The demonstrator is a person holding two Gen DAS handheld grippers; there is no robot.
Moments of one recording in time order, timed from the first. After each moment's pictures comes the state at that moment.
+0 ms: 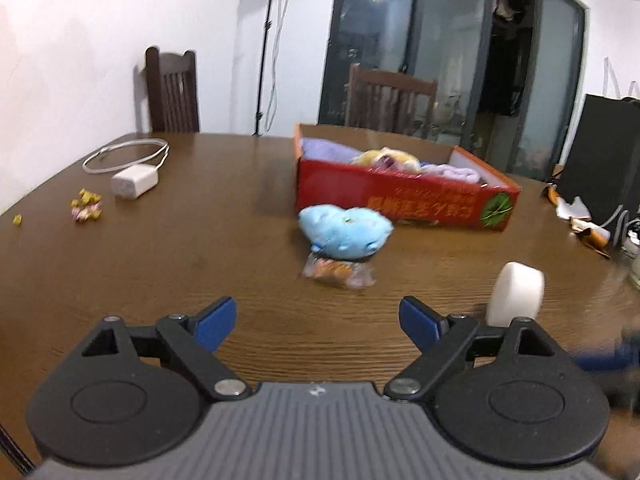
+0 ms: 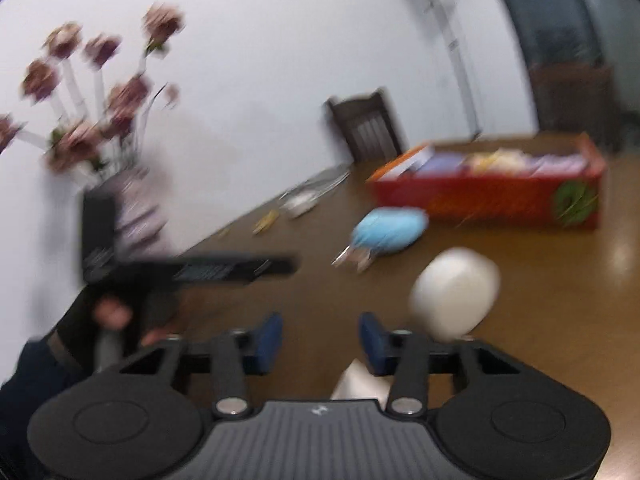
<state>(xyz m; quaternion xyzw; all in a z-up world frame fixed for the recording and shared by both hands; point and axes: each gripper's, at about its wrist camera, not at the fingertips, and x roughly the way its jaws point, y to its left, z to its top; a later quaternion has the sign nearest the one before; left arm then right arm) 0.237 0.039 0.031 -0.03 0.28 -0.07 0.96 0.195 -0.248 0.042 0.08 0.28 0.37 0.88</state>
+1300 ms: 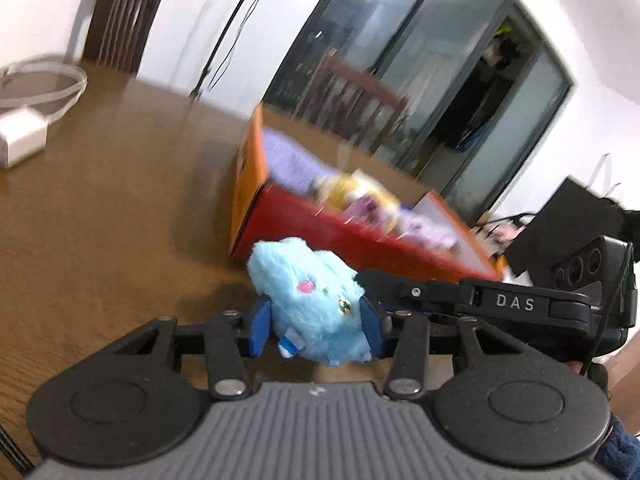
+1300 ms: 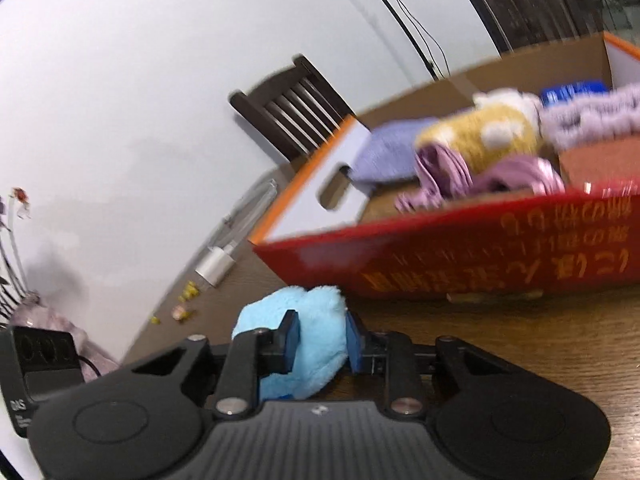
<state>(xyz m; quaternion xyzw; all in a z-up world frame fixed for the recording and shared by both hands) 0.373 0.064 0.020 -0.20 0.30 -0.20 0.91 0.436 -0.208 0.017 0.22 0.35 0.33 0.85</state>
